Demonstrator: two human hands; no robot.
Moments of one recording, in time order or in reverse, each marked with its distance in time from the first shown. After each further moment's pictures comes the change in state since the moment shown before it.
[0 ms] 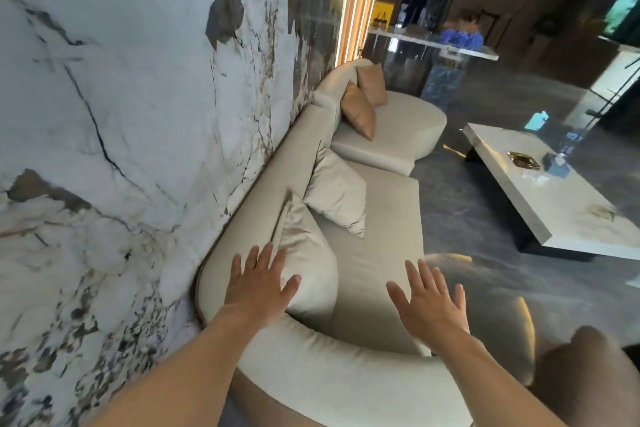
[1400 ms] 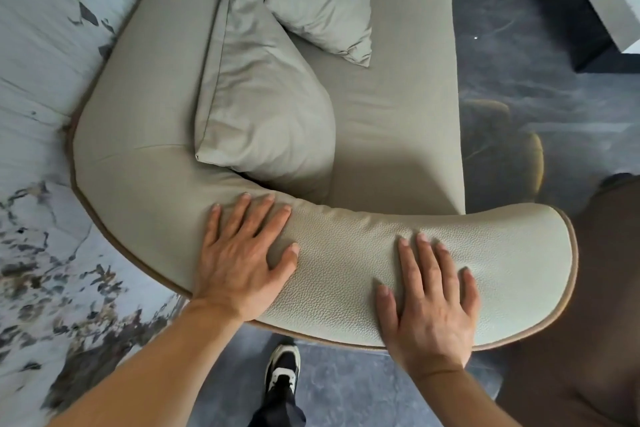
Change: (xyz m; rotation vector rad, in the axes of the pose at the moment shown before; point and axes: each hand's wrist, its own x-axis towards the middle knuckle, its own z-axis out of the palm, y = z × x) left_hand 0.019 -0.006 0.281 0.149 0.082 0.209; right_hand -0.016 0.041 0.317 0.076 0.309 -0.007
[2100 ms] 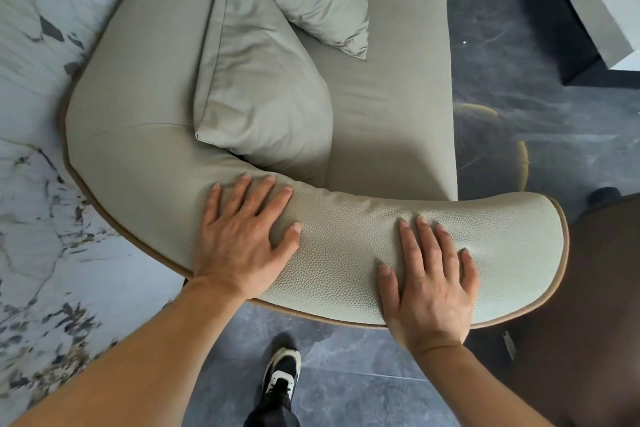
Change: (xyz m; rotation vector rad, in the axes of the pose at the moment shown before) left_hand 0.088 -0.005 -0.001 -0.022 0.051 -0.007; right_hand 0.085 0.000 0.012 -0.046 0.085 -0.018
